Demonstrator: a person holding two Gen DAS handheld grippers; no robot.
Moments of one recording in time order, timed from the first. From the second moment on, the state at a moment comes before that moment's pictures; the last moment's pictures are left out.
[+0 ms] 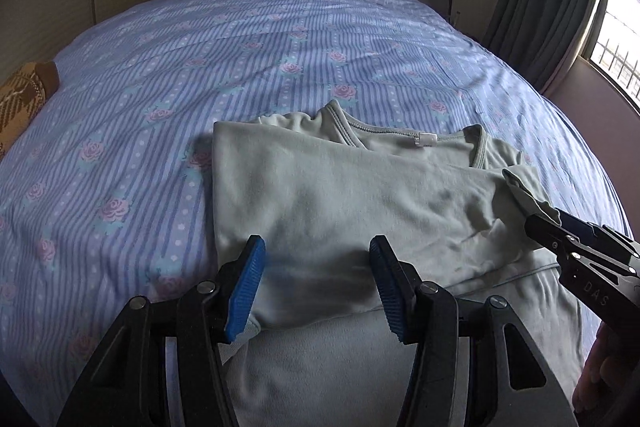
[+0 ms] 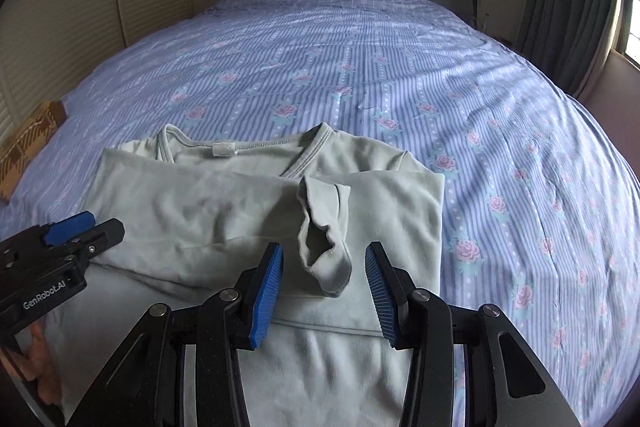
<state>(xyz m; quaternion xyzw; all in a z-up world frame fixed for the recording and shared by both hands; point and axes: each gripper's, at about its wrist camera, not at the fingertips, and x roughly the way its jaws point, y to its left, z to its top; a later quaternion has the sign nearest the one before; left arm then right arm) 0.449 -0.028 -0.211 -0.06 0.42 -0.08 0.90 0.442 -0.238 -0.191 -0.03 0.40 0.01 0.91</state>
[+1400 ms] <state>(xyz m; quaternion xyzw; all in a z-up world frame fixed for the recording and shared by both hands) 0.293 0.025 -0.192 -0.08 0.43 -0.03 0.90 0.286 -0.282 -0.153 0.06 0.38 -0.03 0.92</state>
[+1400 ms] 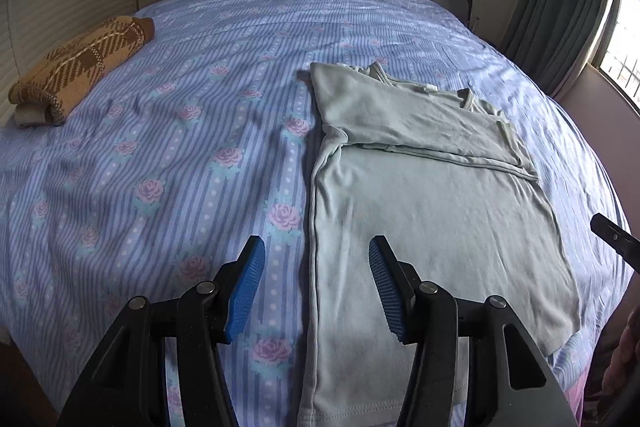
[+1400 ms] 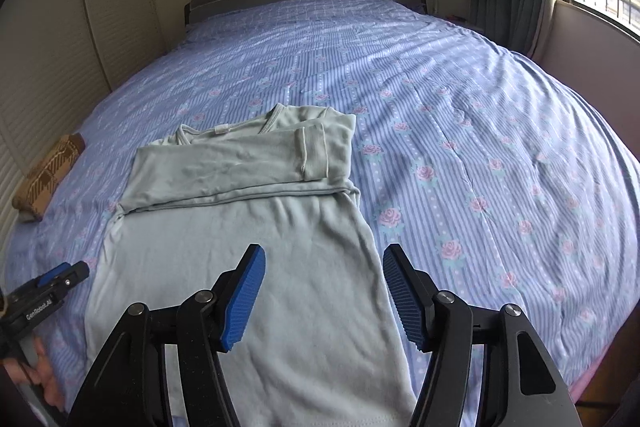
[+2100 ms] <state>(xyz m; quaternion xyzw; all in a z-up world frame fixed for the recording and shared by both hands) 0.225 0.018 -0.221 -0.07 0.47 -0.06 0.88 0.203 -0.312 -0.199 0.09 0.42 -0.10 0.90</state>
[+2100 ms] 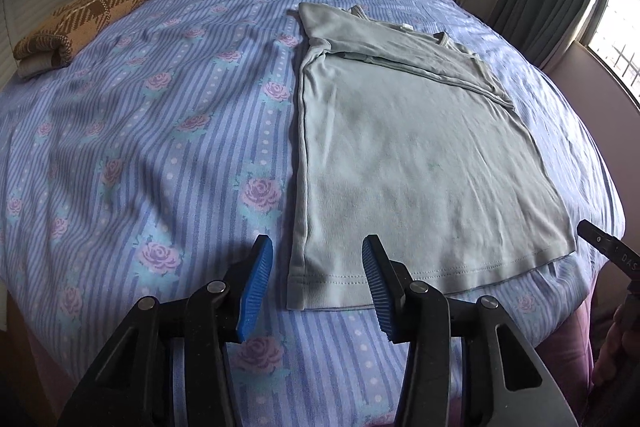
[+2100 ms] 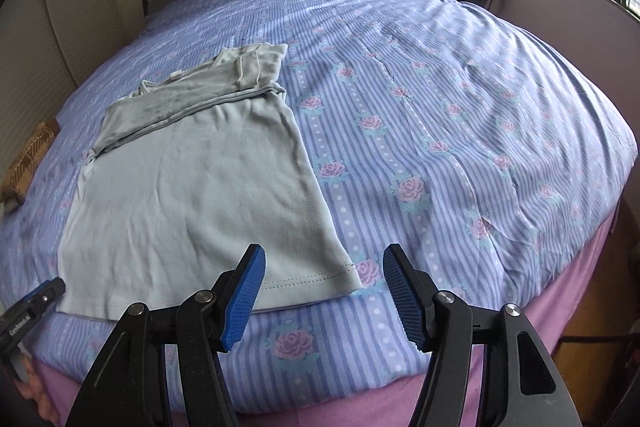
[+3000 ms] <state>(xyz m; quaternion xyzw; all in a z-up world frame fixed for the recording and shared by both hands) 0.222 0.028 -0.241 -0.10 0.50 -0.02 0.86 0.218 -0.333 -0.231 0.16 0.47 -0.09 0.87</state>
